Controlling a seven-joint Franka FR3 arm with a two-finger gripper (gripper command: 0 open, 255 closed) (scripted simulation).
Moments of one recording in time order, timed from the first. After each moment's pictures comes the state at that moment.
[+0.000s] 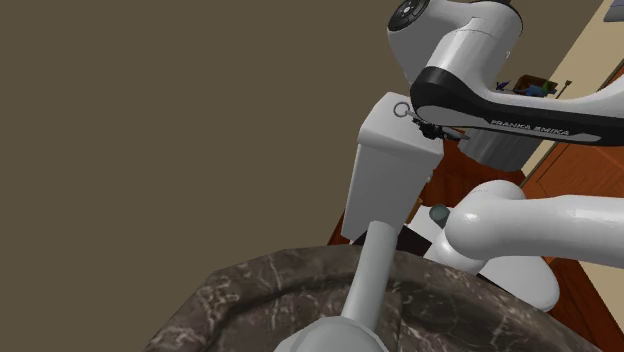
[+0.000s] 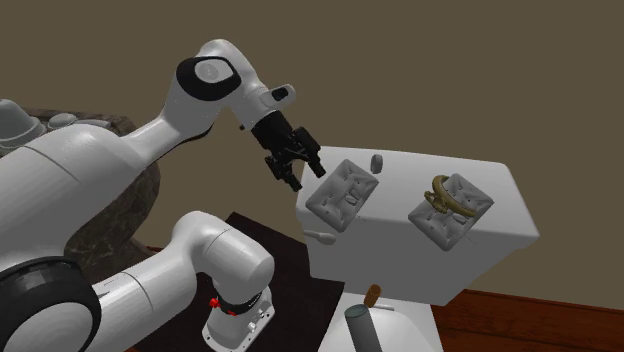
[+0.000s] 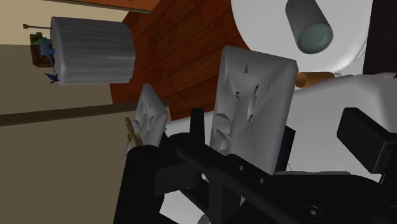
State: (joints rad) arm -0.10 -1.04 0.32 -2.64 -0.64 1.30 0.06
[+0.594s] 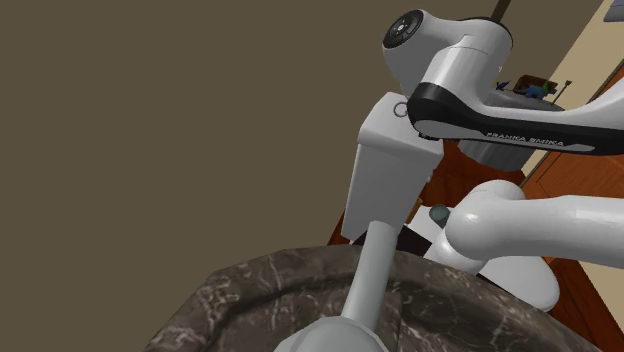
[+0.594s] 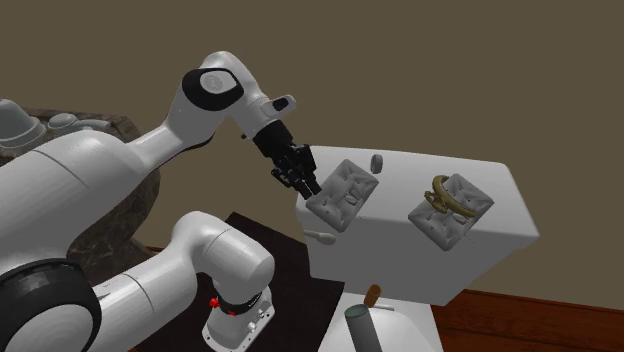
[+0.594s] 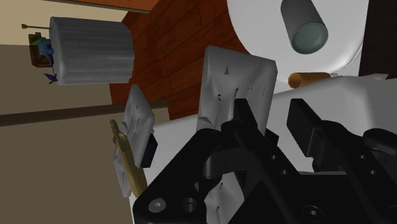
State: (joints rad) arm -0.09 -1.05 0.33 -2.70 -0.63 1.33 0.10
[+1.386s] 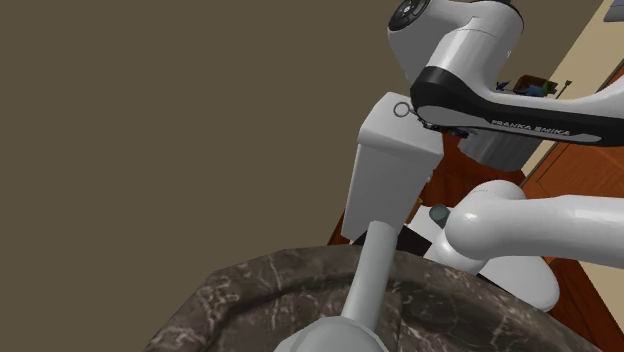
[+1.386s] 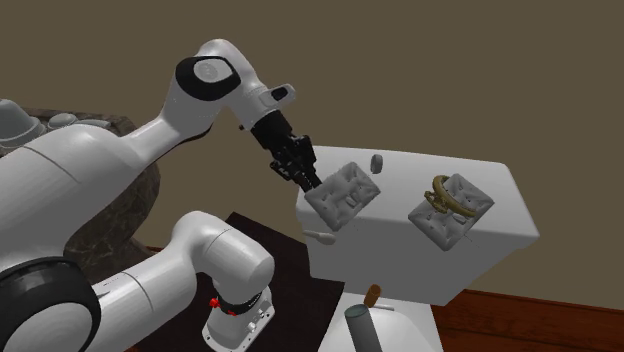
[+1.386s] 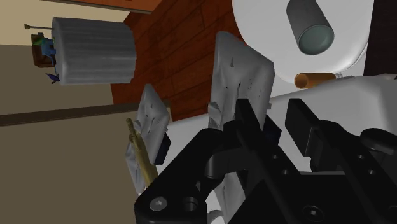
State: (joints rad) arm -0.10 -1.04 0.32 -2.64 -0.64 1.30 0.06
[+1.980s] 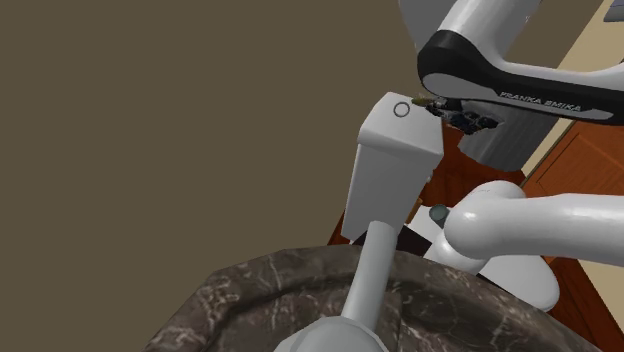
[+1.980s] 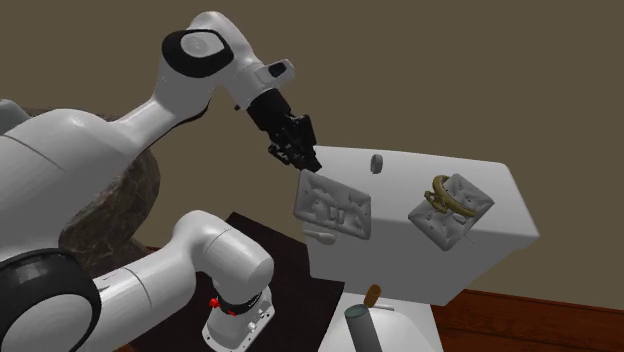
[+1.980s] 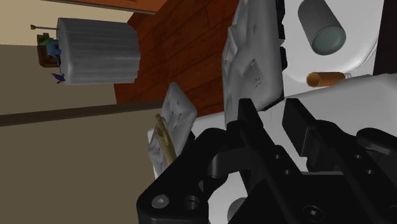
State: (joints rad) arm -0.13 -1.01 0.31 -2.51 -0.68 1.24 -0.02
